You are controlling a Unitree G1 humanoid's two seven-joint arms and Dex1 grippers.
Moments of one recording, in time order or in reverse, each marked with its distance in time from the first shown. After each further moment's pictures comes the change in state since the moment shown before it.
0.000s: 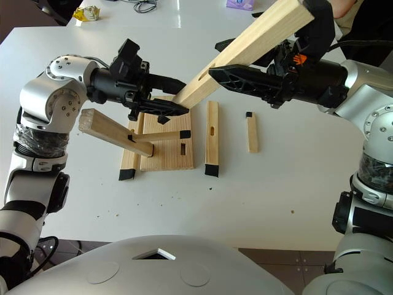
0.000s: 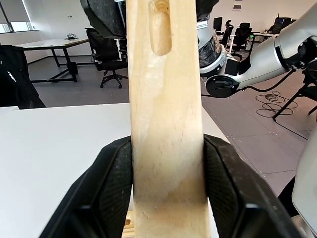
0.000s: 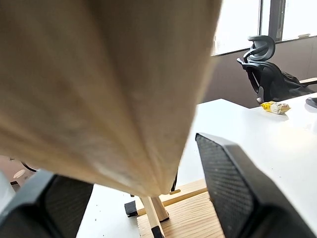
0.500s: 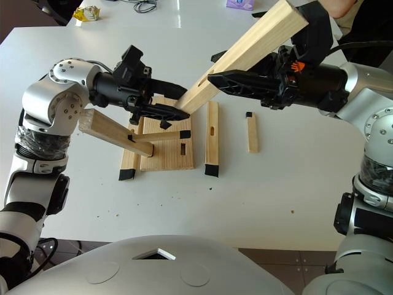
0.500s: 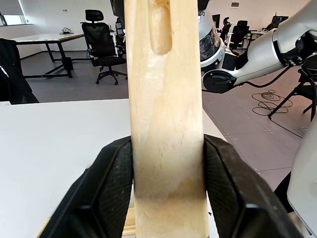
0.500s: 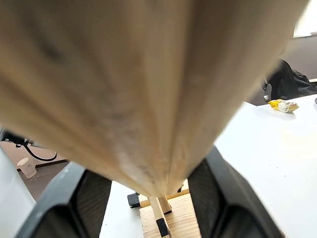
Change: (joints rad) left arm 0.000 0.001 -0.019 -0.007 0.004 0.006 -0.002; right arm 0.017 -0.017 0.001 -0.034 -0.042 -0.001 0.058
